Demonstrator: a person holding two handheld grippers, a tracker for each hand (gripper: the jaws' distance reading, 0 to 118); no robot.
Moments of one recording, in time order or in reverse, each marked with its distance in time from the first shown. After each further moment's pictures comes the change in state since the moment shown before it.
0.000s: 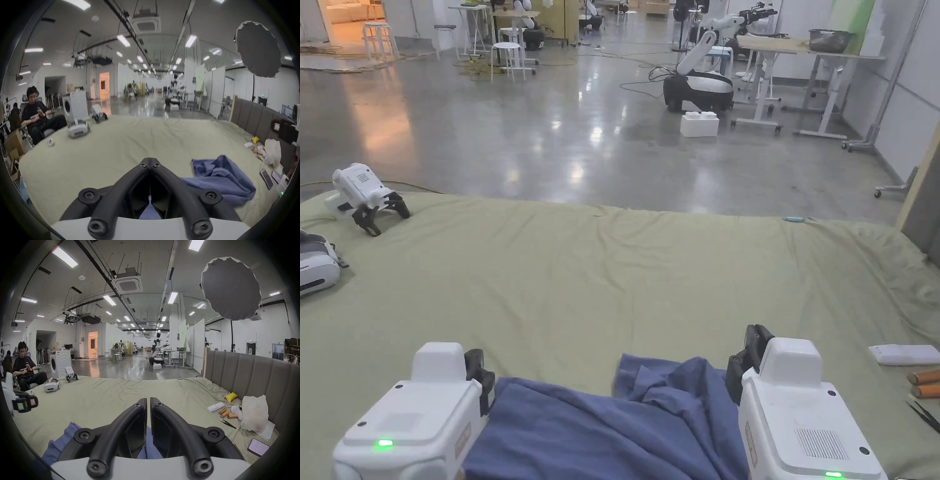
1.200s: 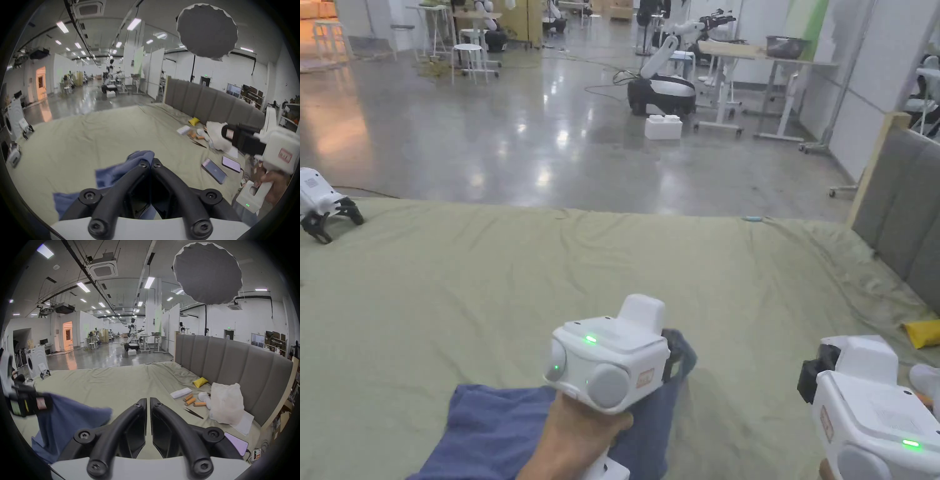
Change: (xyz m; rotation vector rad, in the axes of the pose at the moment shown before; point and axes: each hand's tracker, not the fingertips) left arm 0.234 0.018 -0.045 -0.159 -0.616 -0.209; right arm 0.127 -0.004 0.005 -0.162 -0.252 -0.061
